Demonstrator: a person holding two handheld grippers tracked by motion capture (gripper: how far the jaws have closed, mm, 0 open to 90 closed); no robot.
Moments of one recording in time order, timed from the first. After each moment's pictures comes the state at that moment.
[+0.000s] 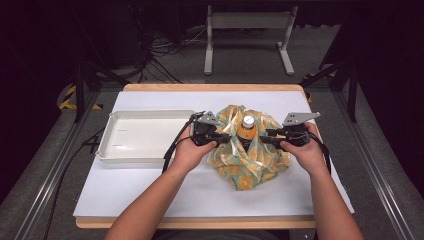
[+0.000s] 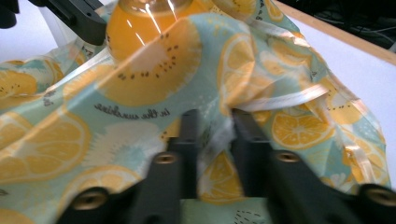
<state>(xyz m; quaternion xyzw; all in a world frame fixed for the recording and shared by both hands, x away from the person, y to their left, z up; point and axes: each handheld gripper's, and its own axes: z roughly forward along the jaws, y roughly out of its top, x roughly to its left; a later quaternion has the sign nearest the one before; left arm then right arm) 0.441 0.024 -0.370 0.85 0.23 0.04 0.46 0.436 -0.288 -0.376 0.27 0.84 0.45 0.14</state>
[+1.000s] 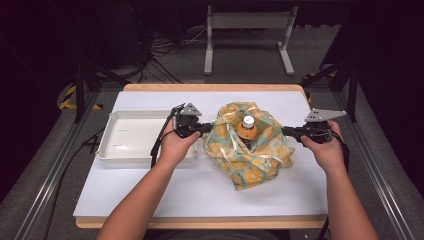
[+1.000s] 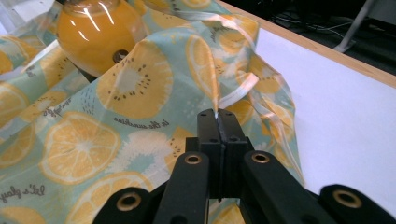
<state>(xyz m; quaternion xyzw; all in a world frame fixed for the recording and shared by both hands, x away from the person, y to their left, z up) 0.463 0.072 -0.367 0.84 0.30 0.10 0.45 0.430 -0.339 -0.362 0.32 0.82 0.44 0.18</state>
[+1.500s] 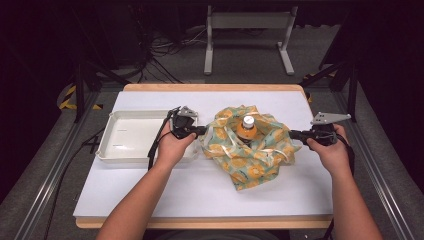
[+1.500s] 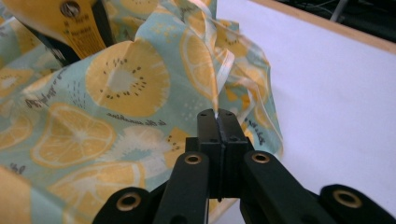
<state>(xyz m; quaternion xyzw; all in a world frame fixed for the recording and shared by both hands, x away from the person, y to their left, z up) 0.468 0.077 -0.388 0.84 0.33 0.08 0.42 0.431 -0.361 -0.379 0.36 0.82 0.42 0.18</state>
